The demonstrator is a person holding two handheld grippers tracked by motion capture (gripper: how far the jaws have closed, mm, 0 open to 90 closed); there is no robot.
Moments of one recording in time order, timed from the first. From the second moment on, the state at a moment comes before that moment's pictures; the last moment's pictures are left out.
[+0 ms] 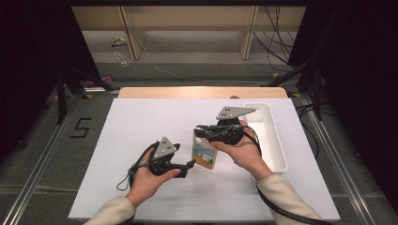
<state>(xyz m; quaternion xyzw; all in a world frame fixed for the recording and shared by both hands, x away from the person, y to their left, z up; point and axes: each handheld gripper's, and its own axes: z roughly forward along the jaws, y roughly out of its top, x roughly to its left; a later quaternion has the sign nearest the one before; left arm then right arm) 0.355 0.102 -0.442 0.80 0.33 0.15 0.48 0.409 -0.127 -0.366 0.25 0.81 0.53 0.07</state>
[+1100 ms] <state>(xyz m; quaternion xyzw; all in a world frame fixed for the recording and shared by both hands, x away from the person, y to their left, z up) 0.361 0.100 -0.453 0.83 0.28 0.13 0.46 0.410 -0.130 -0.365 0.22 0.83 0.52 0.04</state>
